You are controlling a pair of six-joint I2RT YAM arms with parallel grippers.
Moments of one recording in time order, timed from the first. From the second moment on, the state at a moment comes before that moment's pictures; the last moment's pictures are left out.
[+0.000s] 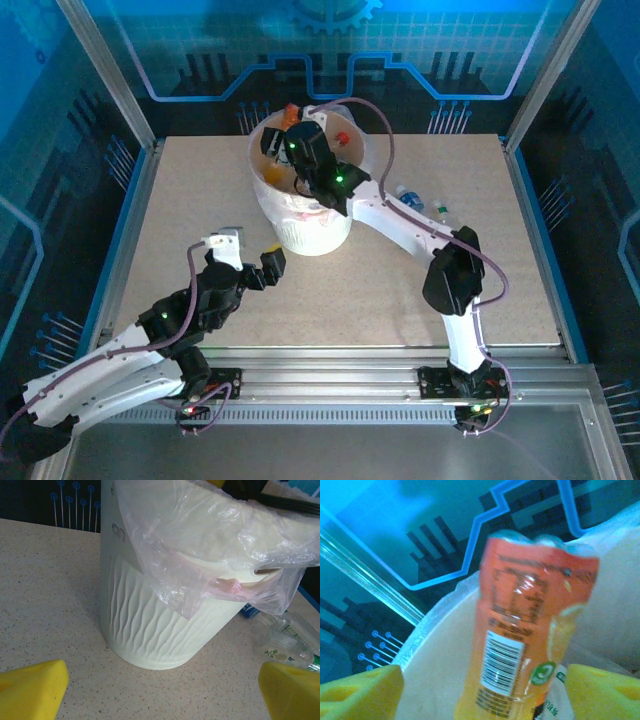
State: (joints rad) left arm -0.89 0.65 0.62 -0.34 -0.61 -0.54; right arm 0.78 2.01 1.96 -0.23 0.41 0.65
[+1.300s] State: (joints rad) left arm -0.89 0.73 0.62 -0.21 -0.57 -0.50; right arm 0.35 1.44 1.64 -1.02 0.16 0.35
